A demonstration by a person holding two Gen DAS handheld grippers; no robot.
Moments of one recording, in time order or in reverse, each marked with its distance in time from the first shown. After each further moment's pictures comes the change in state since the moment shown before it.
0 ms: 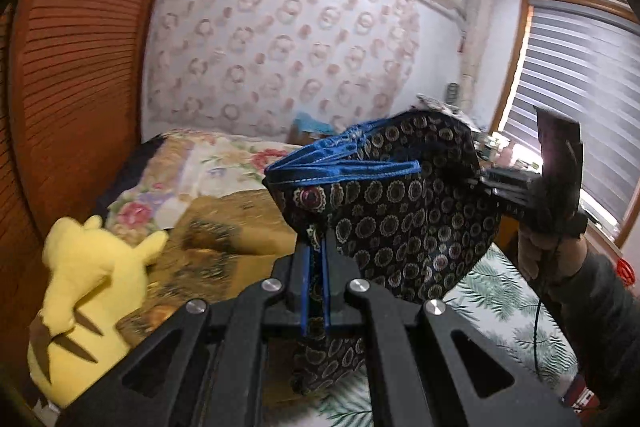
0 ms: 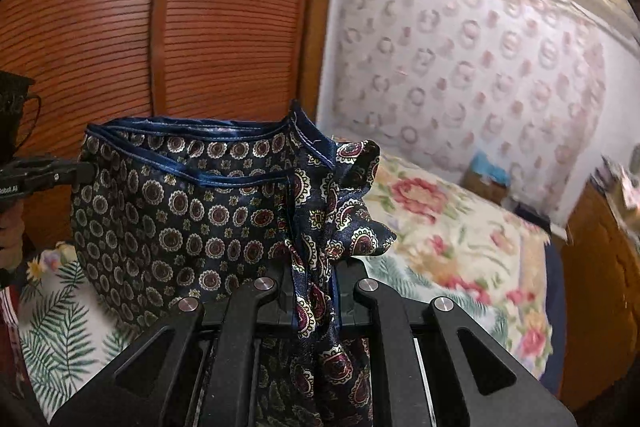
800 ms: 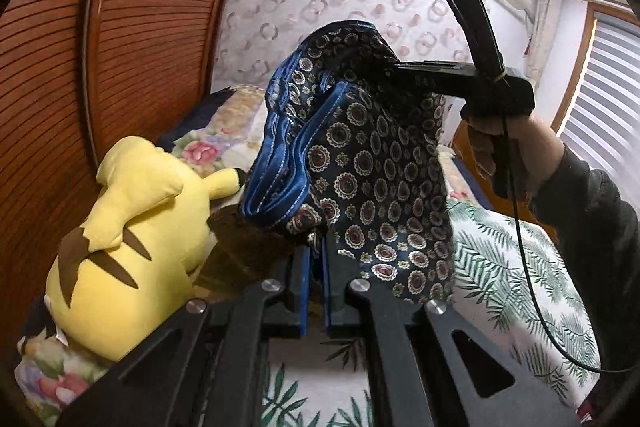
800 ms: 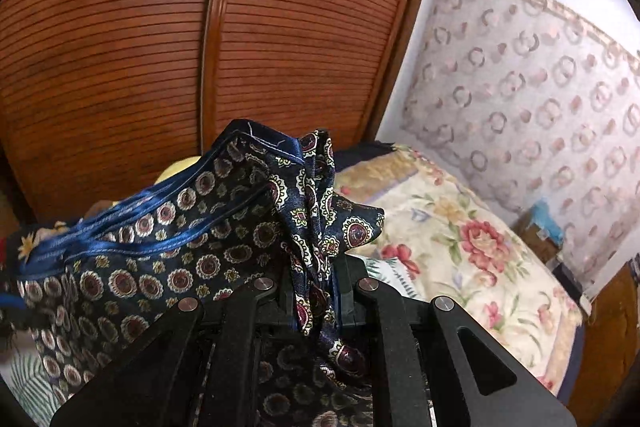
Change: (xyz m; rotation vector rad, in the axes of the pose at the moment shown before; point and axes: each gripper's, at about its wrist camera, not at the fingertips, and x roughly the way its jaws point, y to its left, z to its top) left arm -0.004 0.065 -0.080 -0.140 0.077 0.194; right arm 0.191 0.114 0.095 -0.217 0.082 0.158
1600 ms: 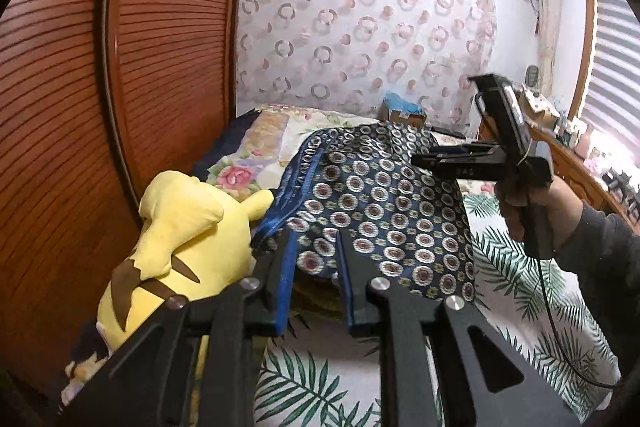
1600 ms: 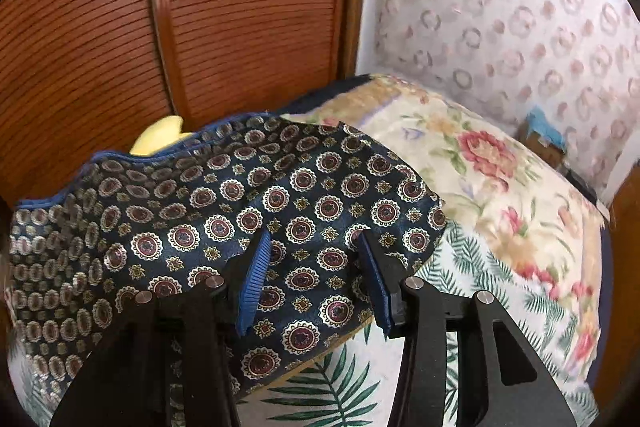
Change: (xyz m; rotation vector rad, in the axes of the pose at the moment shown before) left arm -0.033 -0.017 0.012 0.129 -0.042 0.129; right arm 0.011 -0.020 -0.086 0.249 0.136 -0.022
